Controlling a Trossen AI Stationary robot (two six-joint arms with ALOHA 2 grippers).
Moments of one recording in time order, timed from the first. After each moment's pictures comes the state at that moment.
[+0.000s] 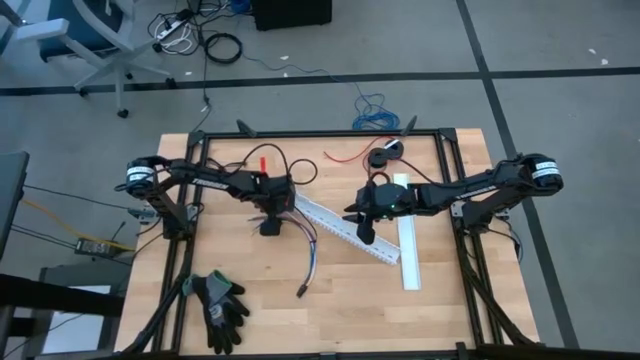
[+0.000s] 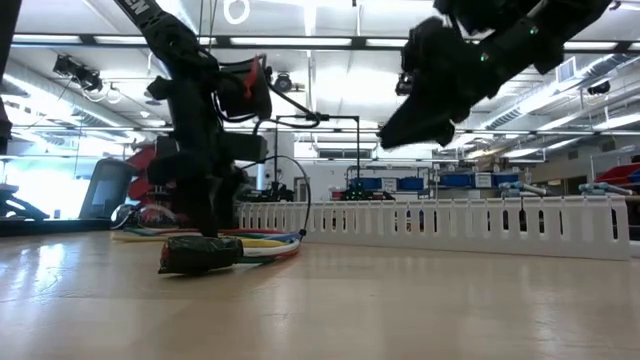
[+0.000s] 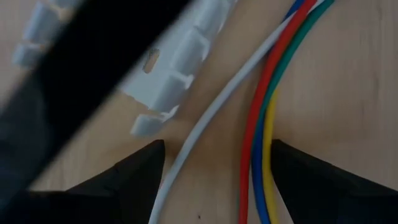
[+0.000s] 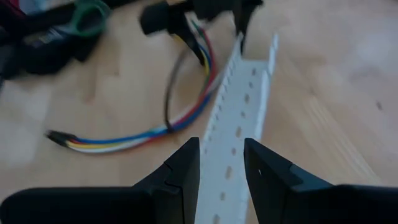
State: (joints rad) left arm 0.24 1.68 0.83 -0.46 0.00 0.26; right arm 0.03 1.36 0.67 0.16 0.08 0.30
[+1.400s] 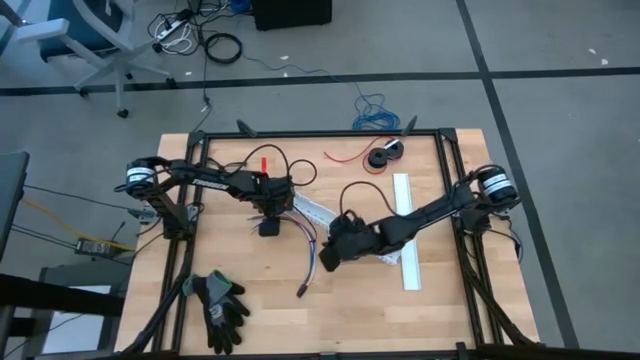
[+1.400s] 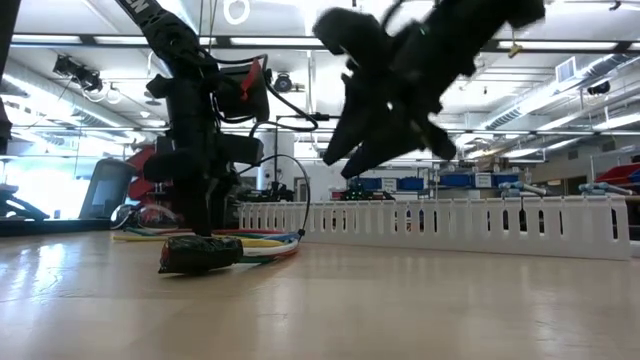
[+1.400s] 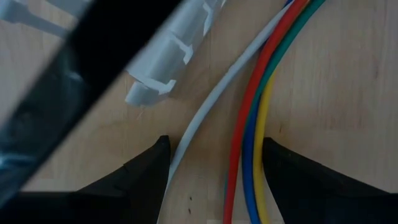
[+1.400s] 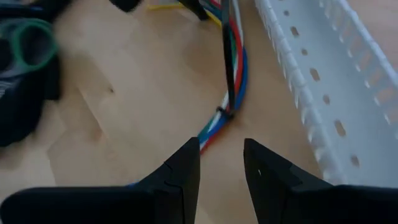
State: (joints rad) left arm 0.20 1.68 0.84 -0.52 0.03 0.17; right arm 0.31 1.81 1.15 -0.20 0.41 1.02
